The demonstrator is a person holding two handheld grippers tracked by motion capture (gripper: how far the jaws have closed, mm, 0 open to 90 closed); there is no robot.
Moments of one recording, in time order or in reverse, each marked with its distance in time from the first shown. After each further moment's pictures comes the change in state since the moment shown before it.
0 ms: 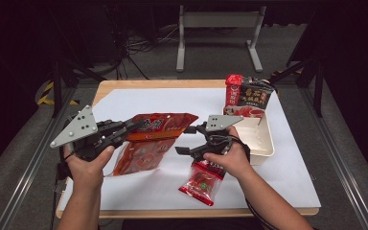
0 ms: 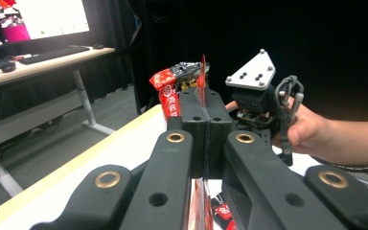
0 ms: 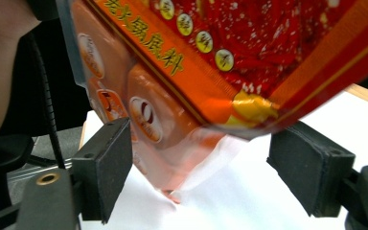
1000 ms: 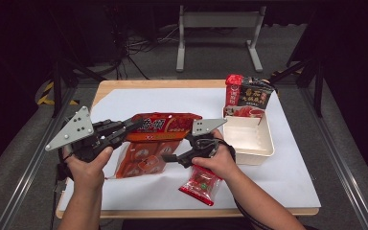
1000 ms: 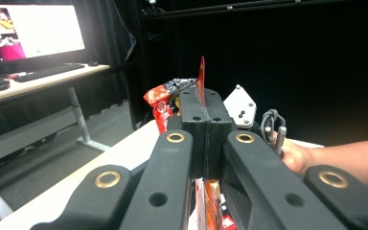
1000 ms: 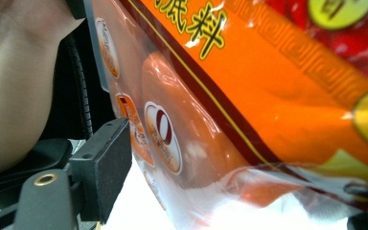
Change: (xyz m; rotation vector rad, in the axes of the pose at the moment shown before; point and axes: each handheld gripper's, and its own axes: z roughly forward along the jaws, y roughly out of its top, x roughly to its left) left arm 0.000 0.000 -0.002 -0.065 -0.026 0.011; right arm 0.007 -0.007 0.037 -0.036 0.164 0.018
